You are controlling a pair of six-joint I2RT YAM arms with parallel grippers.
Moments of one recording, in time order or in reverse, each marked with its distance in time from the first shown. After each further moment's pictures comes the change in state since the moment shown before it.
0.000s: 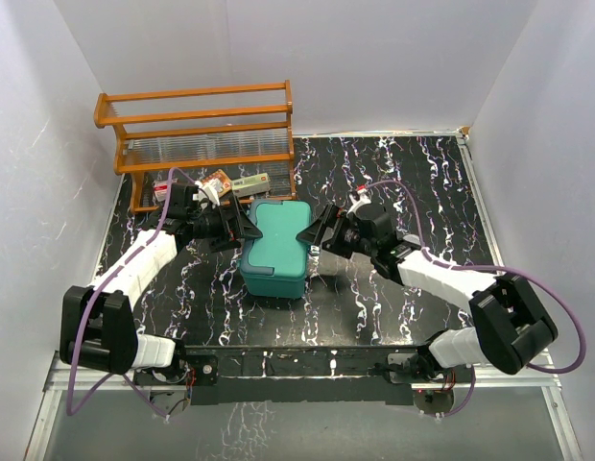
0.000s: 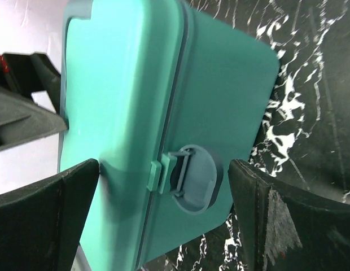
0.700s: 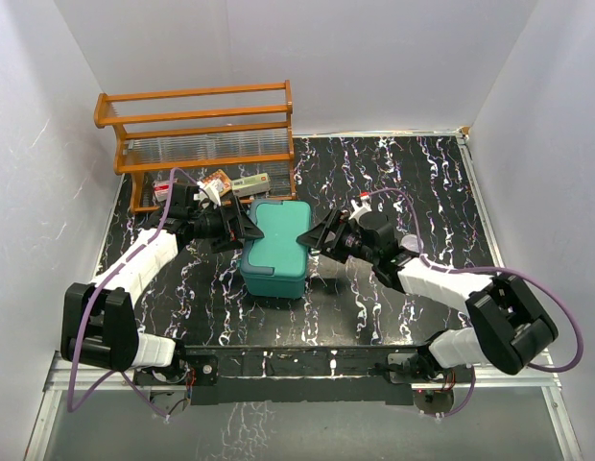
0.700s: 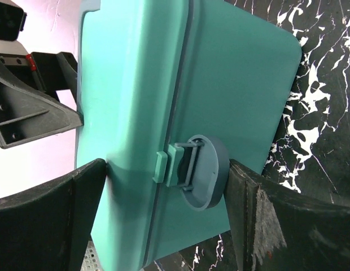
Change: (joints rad) left arm 0.000 0.016 0.000 0.012 0.034 -0.008; right arm 0.001 0.010 -0.119 0.221 -0.058 0.122
